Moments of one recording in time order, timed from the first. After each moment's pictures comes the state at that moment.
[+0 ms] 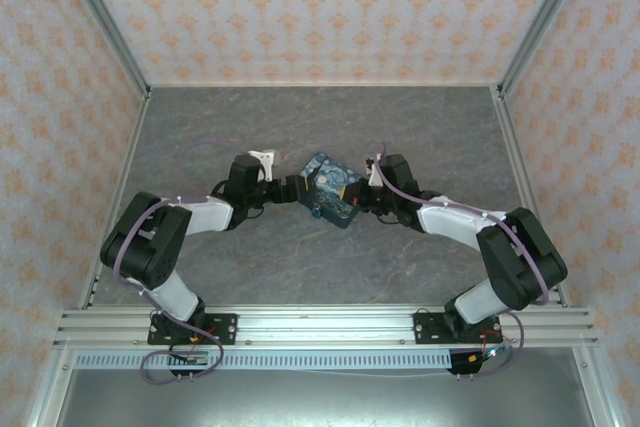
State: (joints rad) left arm -0.33 1.63 0.64 0.37 0.31 -0.48; right arm 0.53 1.49 0.70 0.11 -0.44 0.84
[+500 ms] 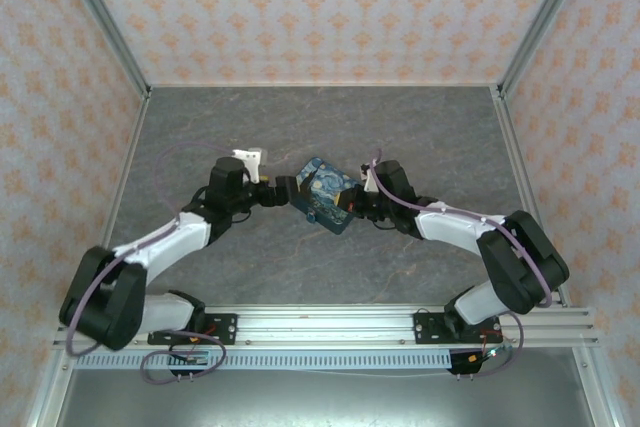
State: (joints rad) left arm -0.36 1.20 0.56 0.15 0.27 -0.44; right arm 0.57 1.48 0.67 0.15 -0.43 0.88
